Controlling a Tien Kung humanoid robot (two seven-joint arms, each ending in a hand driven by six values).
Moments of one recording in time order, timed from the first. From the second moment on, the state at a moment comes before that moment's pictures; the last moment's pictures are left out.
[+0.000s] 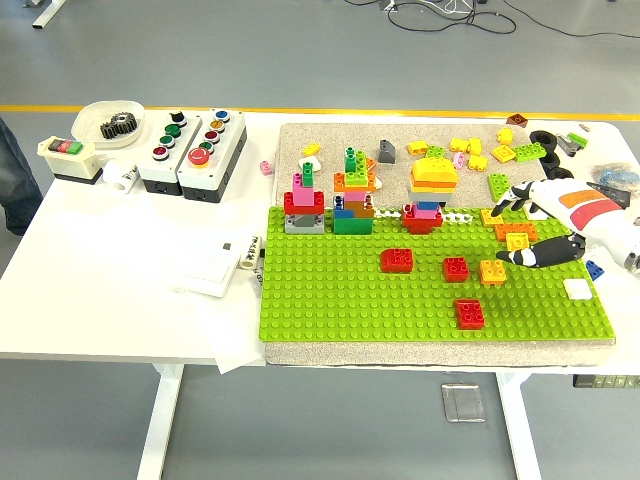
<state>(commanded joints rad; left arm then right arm) -0.11 0.17 -0.14 -0.32 0.00 0.27 -0.05 0.61 -0.74 0.66 1.35 -1.70 -0.14 0.14</state>
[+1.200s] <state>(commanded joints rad) -0.10 0.17 -0.15 -0.33 0.02 0.27 -0.05 0.70 -0.54 0.50 1.16 -1.73 -0.16 0.03</state>
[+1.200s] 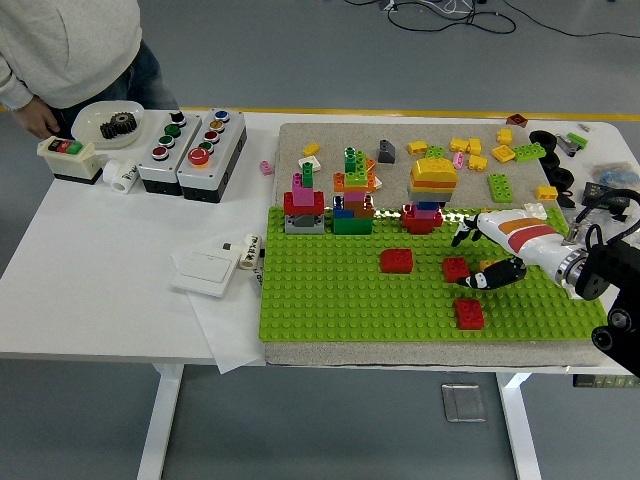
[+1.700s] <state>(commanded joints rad) -0.10 0.17 -0.15 -0.33 0.03 0.28 -0.05 0.72 -0.51 0.46 1.11 -1.74 -0.15 0.02</state>
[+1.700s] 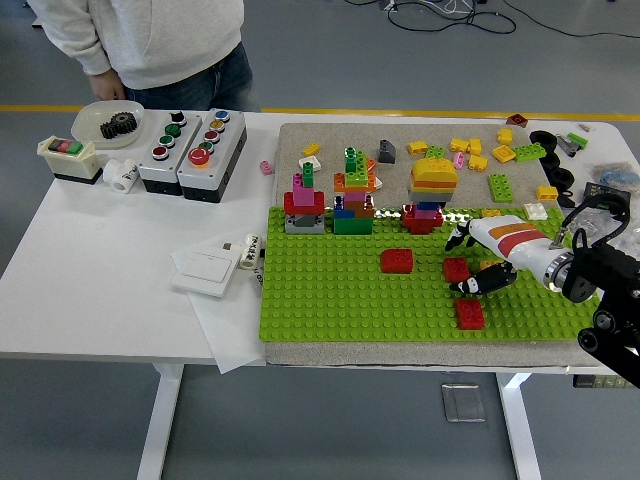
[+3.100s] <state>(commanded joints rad) -0.11 0.17 -0.15 -0.33 0.03 0.28 -0.04 0.72 -0.50 0.44 1.08 -1.77 -0.20 0.05</state>
